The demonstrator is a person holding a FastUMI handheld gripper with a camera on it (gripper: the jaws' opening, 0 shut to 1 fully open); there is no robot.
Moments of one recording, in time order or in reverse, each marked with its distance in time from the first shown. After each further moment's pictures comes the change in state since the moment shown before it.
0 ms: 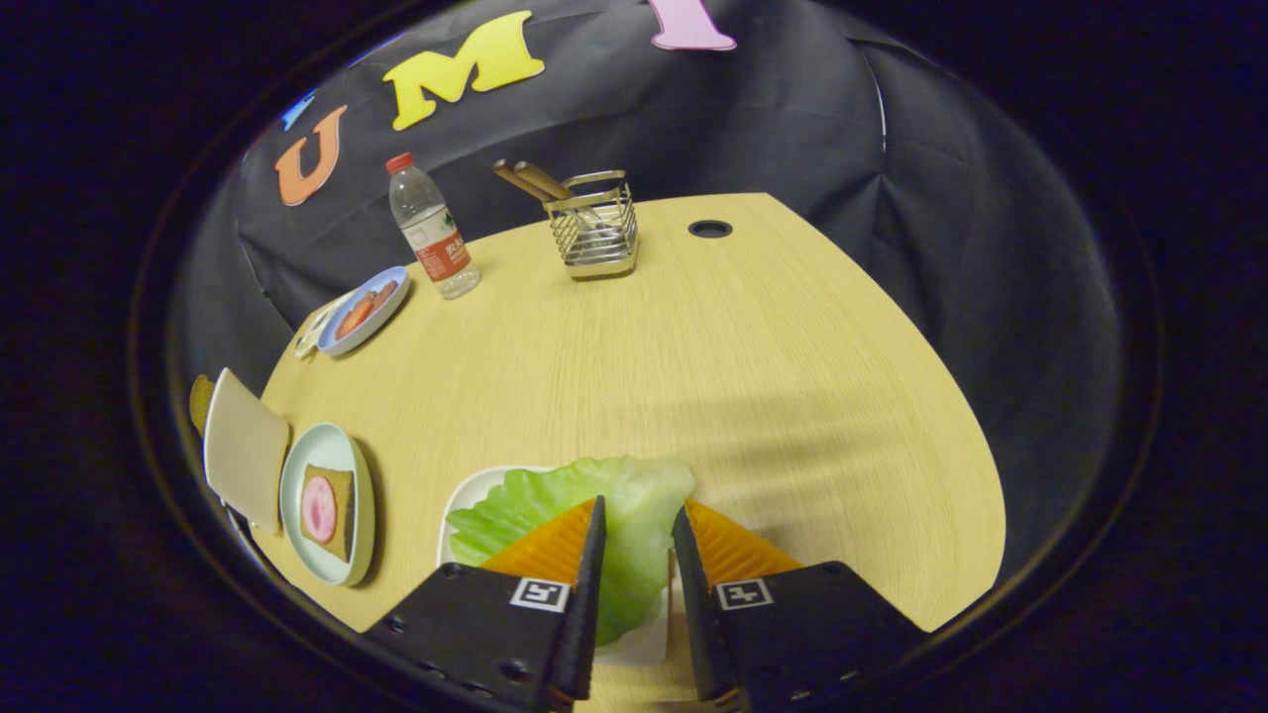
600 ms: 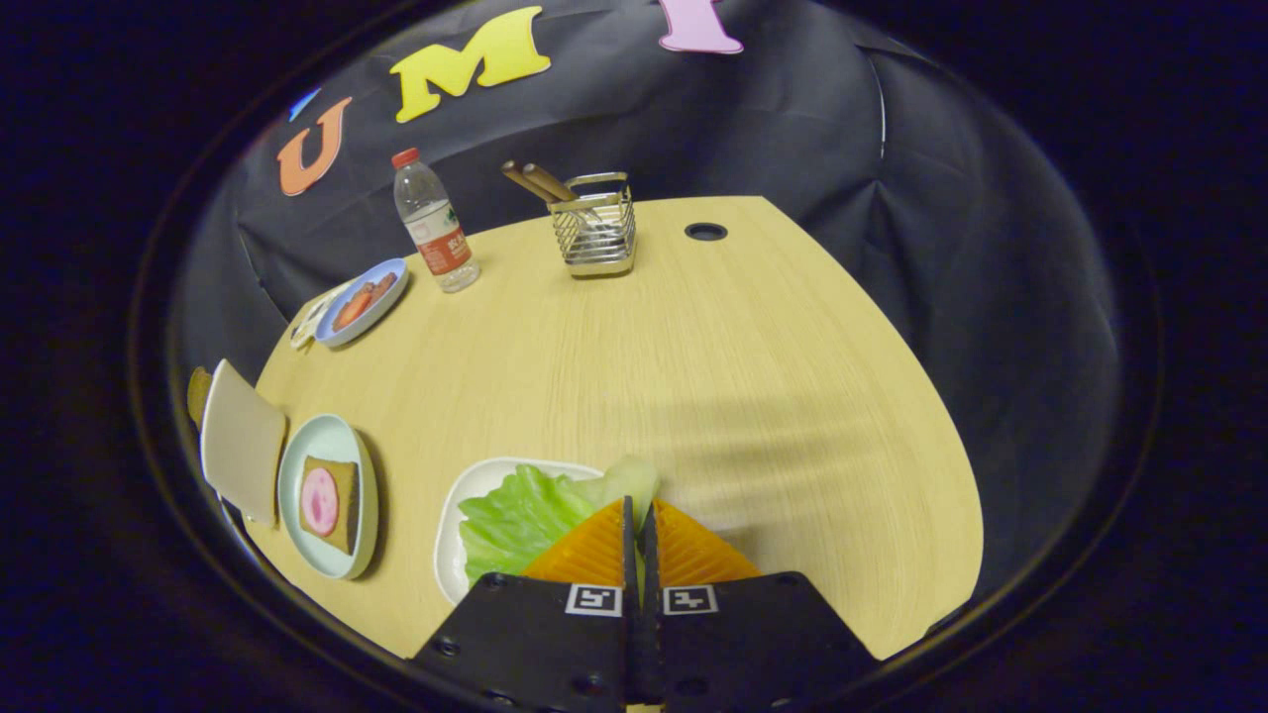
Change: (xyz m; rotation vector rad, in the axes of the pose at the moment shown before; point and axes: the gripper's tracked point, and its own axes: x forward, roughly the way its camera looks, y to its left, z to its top) arm -0.030 0.001 0.001 -0.014 -0.001 -0.052
